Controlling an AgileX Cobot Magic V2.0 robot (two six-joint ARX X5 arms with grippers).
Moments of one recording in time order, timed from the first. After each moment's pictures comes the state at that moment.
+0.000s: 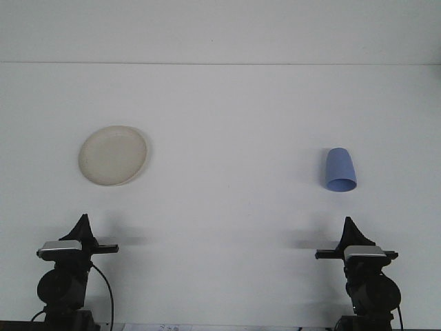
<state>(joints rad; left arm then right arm) -0.02 0.00 0.03 0.02 -0.13 0.08 -0.01 0.00 0.01 -0.06 -0.03 0.03</state>
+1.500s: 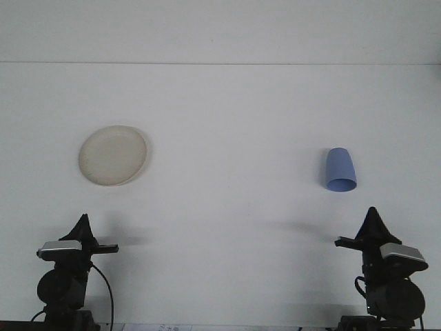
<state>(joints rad) -0.02 0.00 0.03 0.02 -0.13 0.08 -0.01 0.15 0.33 -0.13 0.09 0.33</state>
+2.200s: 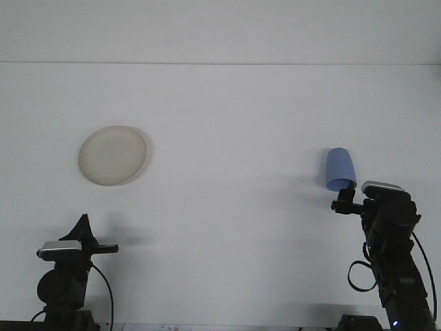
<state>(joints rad) -0.02 0.00 0.03 0.02 -0.13 0.08 -0.06 0.81 0.61 -0.24 0.13 0.07</state>
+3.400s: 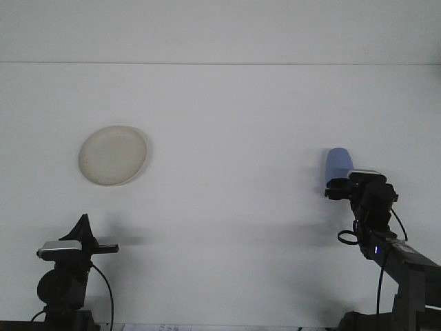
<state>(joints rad) -0.02 0.00 0.03 0.02 -0.13 0.08 -0.19 1.50 0.51 0.55 -0.03 -0.04</state>
